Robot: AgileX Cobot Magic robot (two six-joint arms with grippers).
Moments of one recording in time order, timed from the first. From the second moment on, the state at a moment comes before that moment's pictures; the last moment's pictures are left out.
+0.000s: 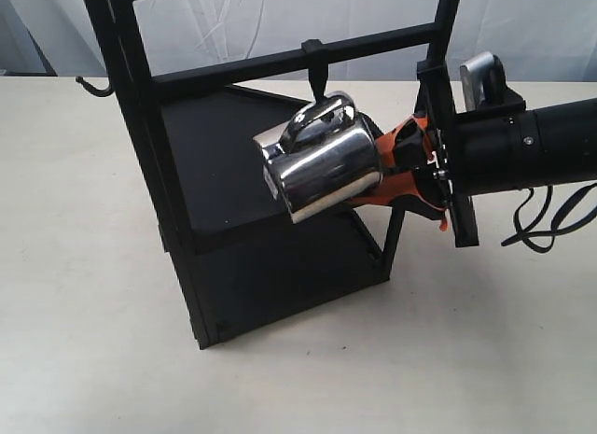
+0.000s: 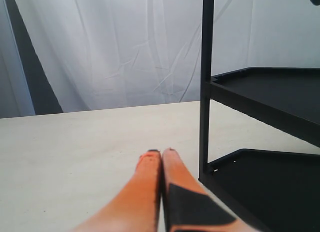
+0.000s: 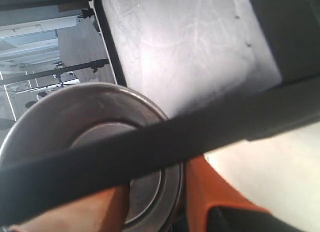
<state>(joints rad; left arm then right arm) -0.17 0.00 0.00 0.02 0.13 -0.01 0.13 1.56 -0.77 1.48 1.13 -0.49</state>
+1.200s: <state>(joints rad) -0.17 0.00 0.00 0.02 0.13 -0.01 0.13 1.53 -0.77 1.45 1.12 -0.52</state>
